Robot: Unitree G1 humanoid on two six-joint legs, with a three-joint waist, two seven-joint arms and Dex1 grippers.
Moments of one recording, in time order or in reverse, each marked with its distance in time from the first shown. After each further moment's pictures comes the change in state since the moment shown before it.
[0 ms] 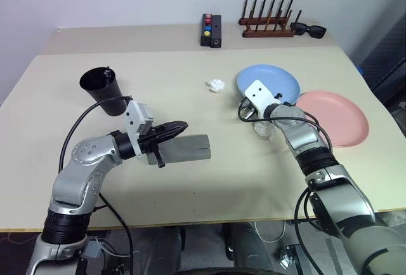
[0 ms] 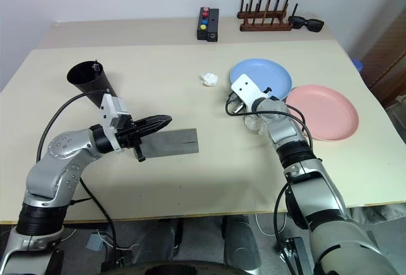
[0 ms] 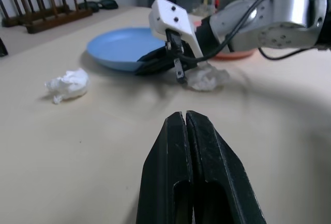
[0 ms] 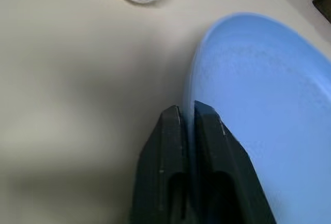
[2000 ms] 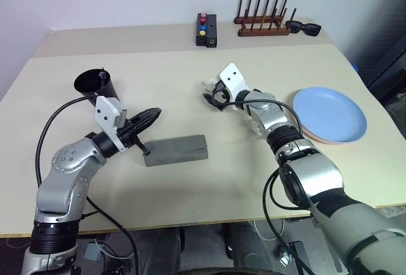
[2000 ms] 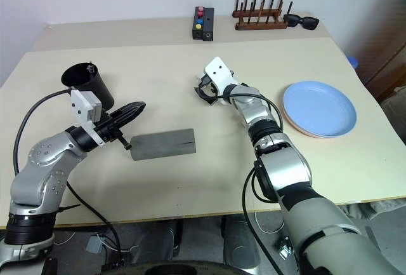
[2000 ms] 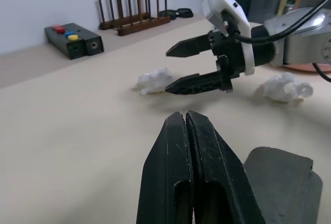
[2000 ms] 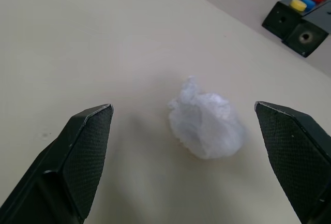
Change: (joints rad) left arm 0.073 0.023 0.127 -0.003 -0.012 -0.057 0.193; right arm -0.320 0.241 -0.091 0.565 0.072 -0.342 0.054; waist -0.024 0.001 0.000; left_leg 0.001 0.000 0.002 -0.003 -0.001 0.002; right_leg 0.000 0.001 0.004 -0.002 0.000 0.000
